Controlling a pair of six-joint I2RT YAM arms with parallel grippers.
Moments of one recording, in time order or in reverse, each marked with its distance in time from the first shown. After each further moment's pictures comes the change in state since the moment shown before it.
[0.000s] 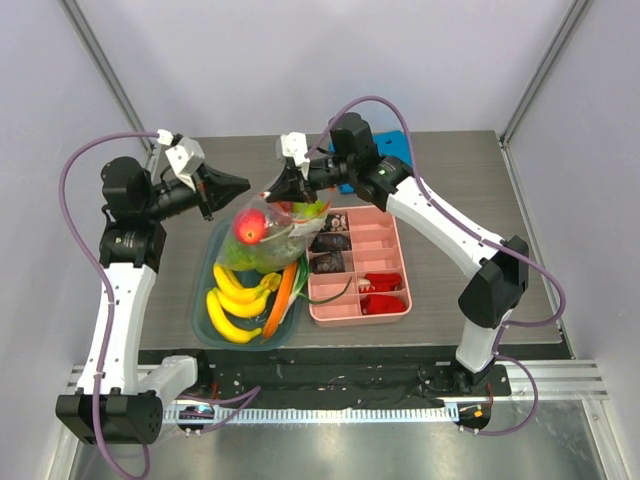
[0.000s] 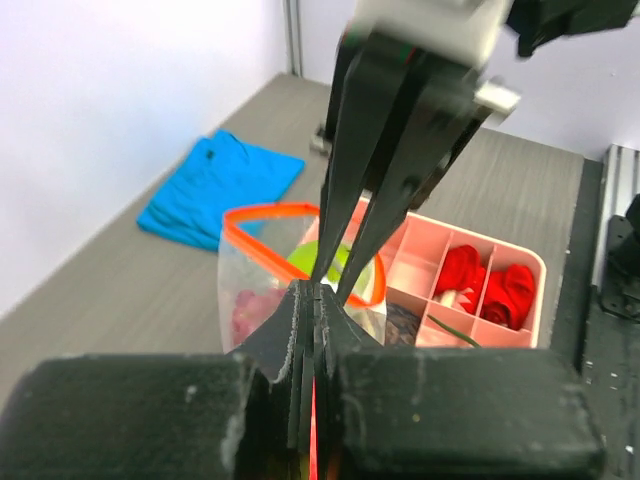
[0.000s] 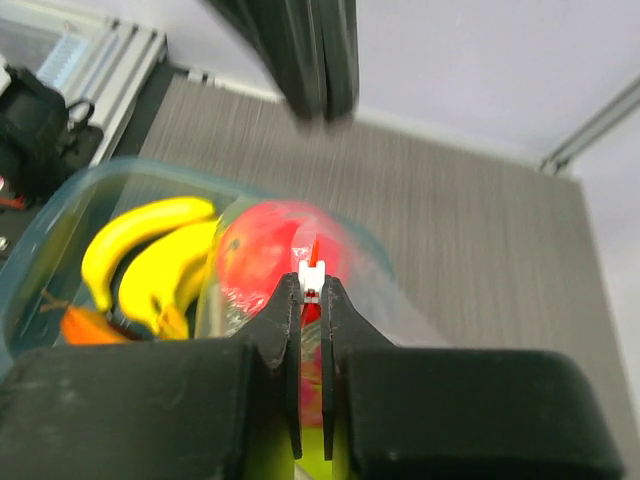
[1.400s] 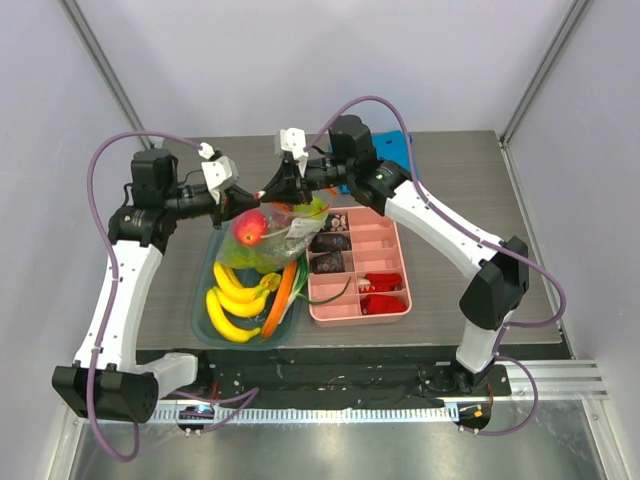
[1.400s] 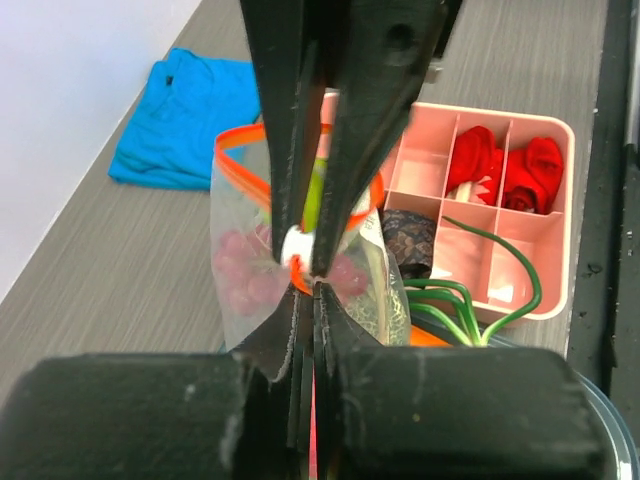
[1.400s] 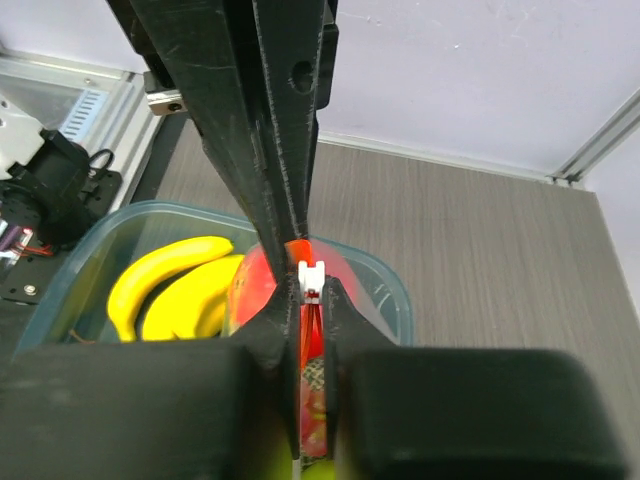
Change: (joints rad) left arm -0.090 0.118 0.122 -0.453 -0.028 0.541; right arm 0.025 -0.006 -0.037 0.109 0.010 0.151
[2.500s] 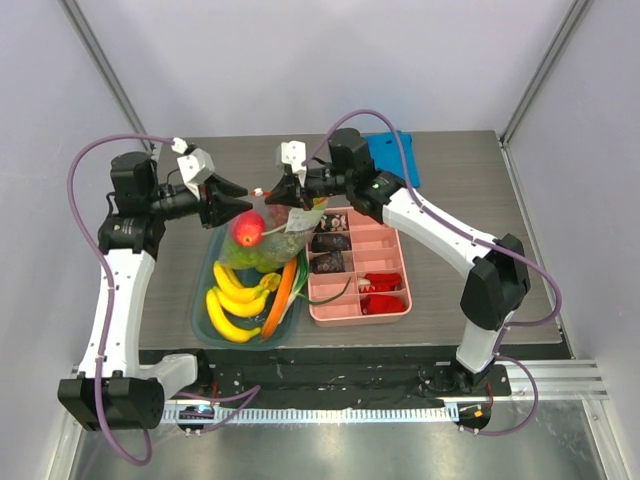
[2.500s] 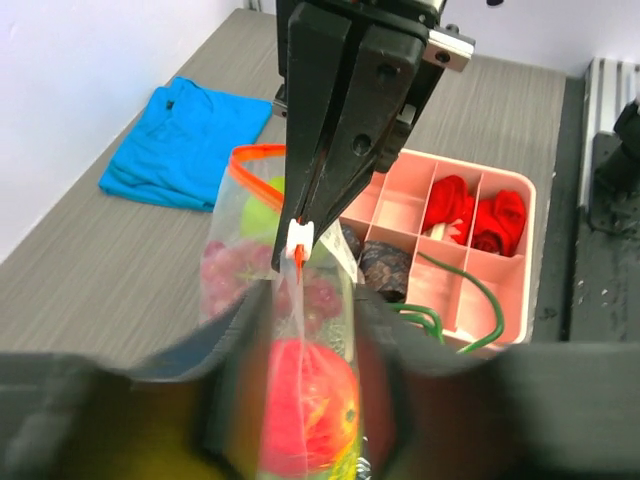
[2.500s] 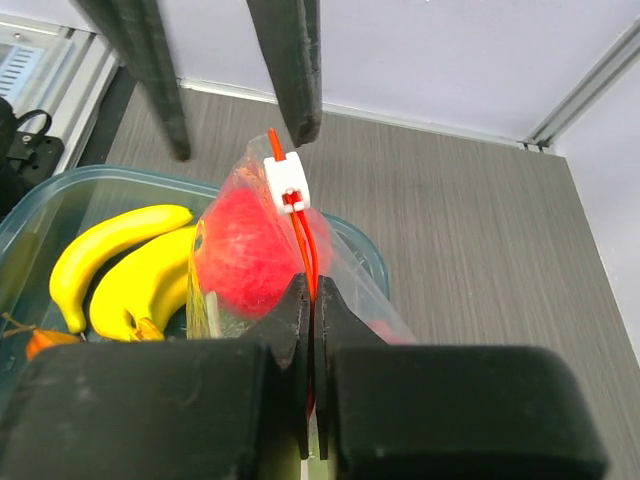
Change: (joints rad) left arm 0.121 -0.046 -0.060 0.142 0.135 -0.210; right arm -0.012 -0.010 -0.146 0.115 0.064 -0.048
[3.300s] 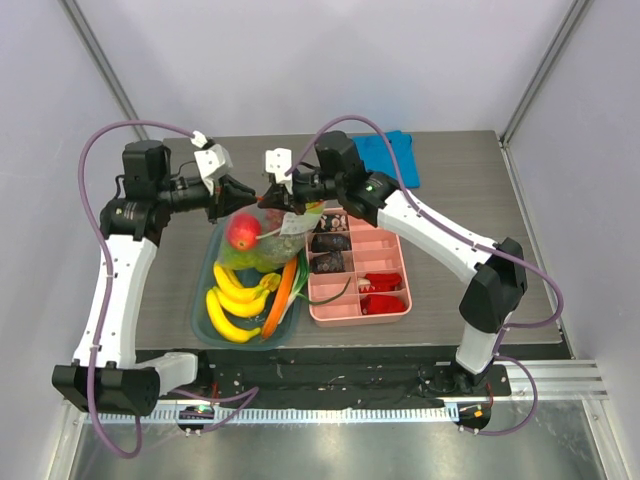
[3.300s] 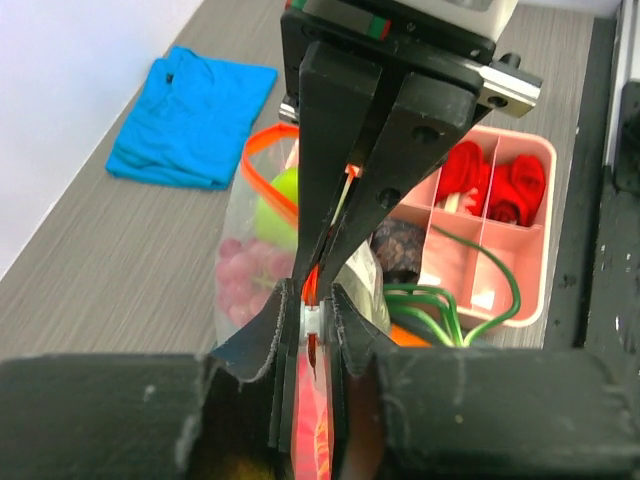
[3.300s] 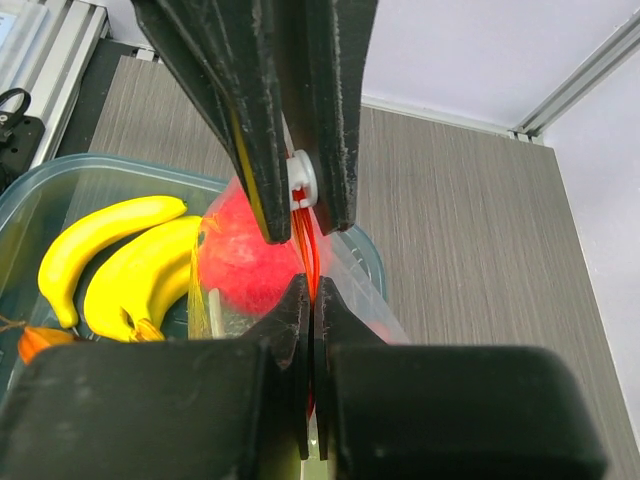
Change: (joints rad) left arm -0.092 0.073 0.158 -0.219 -0.130 0.163; right arm 0.063 0.000 0.076 -0.137 0.130 -0.082
